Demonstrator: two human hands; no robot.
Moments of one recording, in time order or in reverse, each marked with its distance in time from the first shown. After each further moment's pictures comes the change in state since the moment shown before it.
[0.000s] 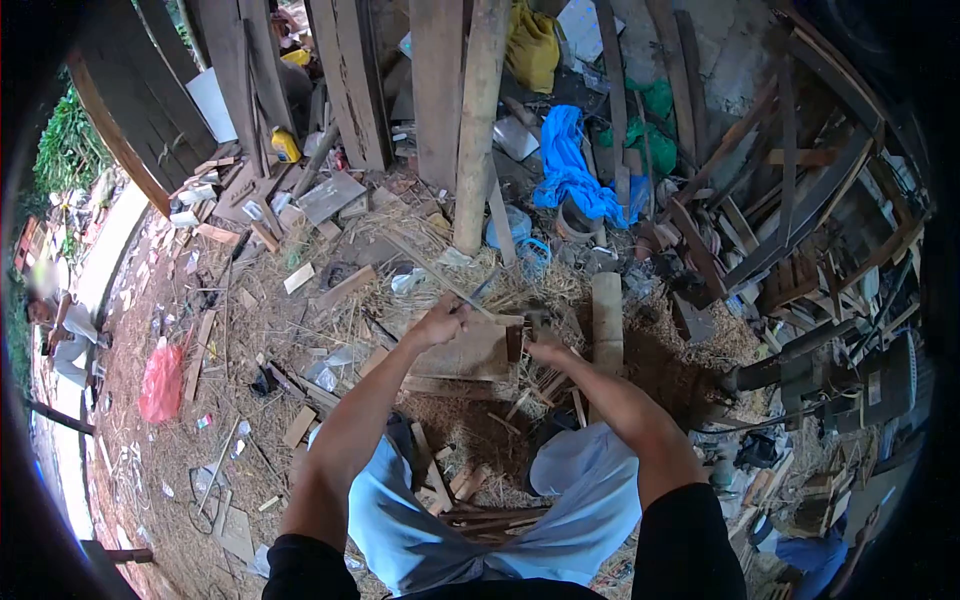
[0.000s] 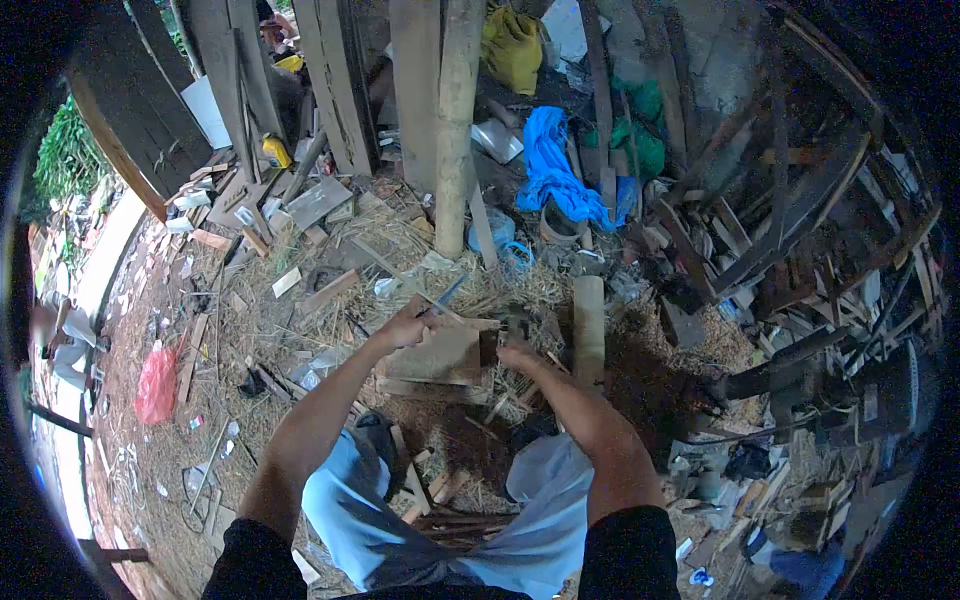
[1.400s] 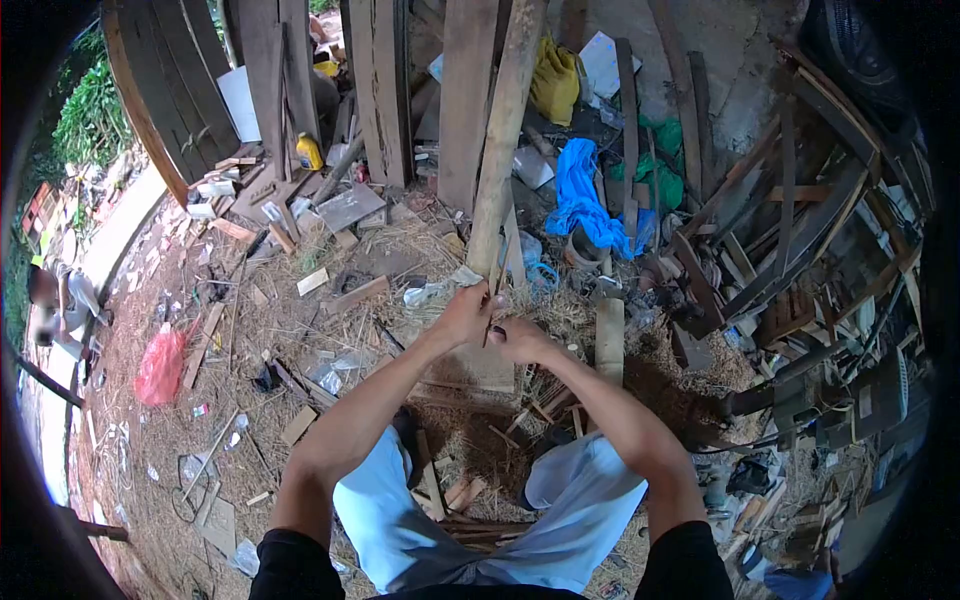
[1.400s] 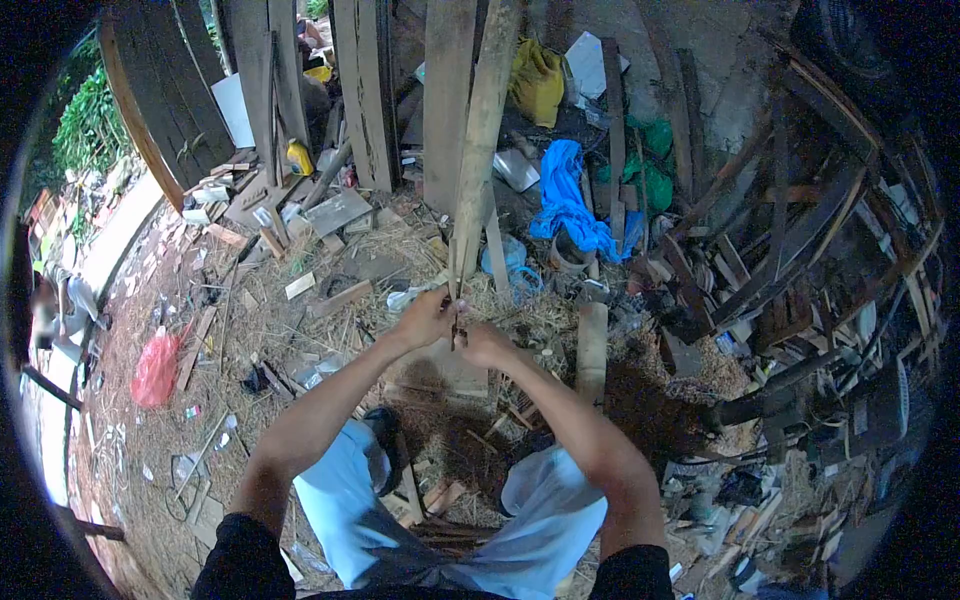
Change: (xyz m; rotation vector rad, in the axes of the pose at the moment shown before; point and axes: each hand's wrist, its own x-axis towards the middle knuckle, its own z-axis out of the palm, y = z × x) left_hand -0.036 0.073 0.002 0.413 0.326 0.405; right_hand -0.068 -0.122 -0.051 -0.233 -0.009 -0.557
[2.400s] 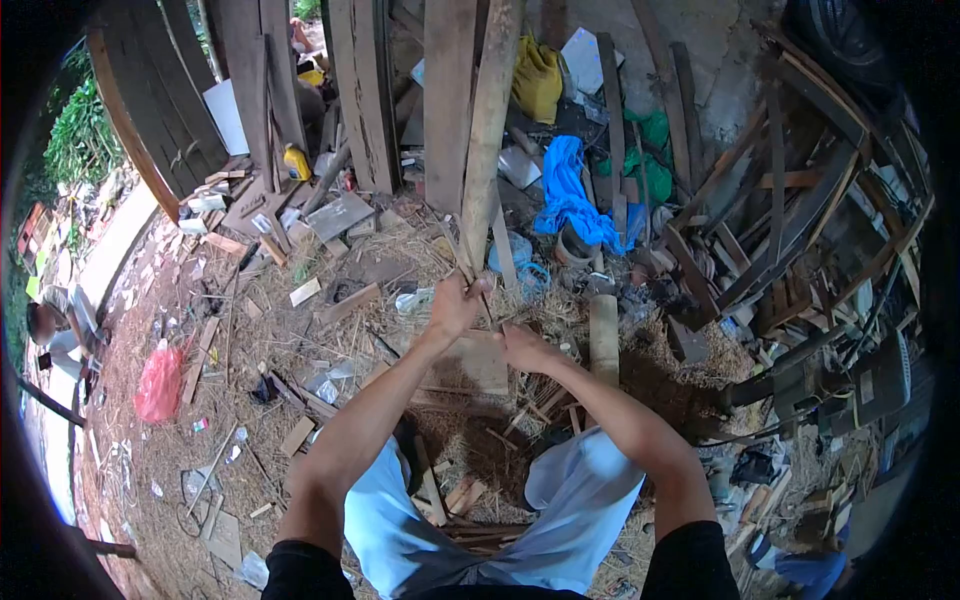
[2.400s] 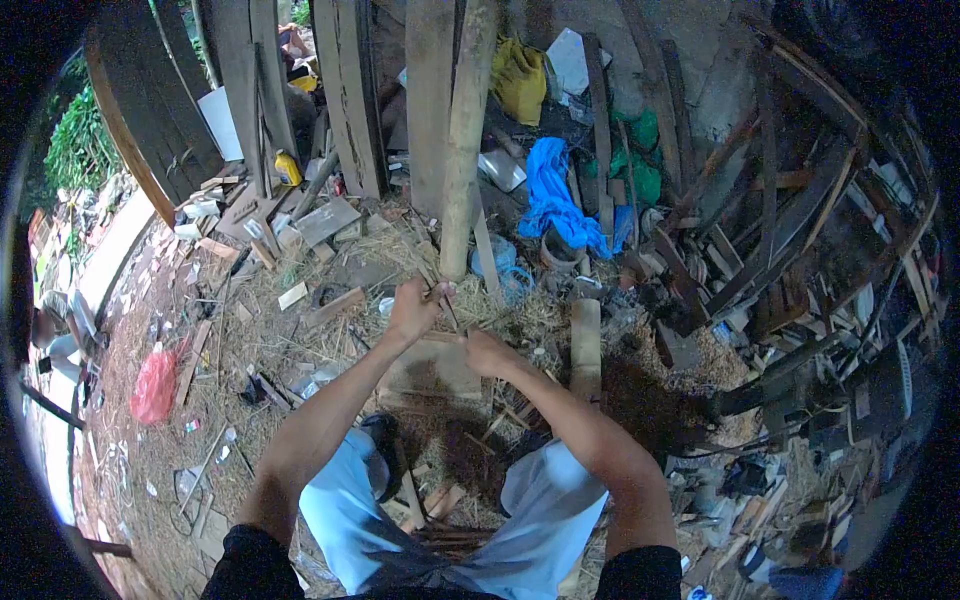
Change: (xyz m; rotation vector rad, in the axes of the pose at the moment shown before) left_hand 0.017 0.002 0.011 -0.075 0.373 0.011; right_hand -0.017 0.016 0.009 -0.028 0.116 0.041
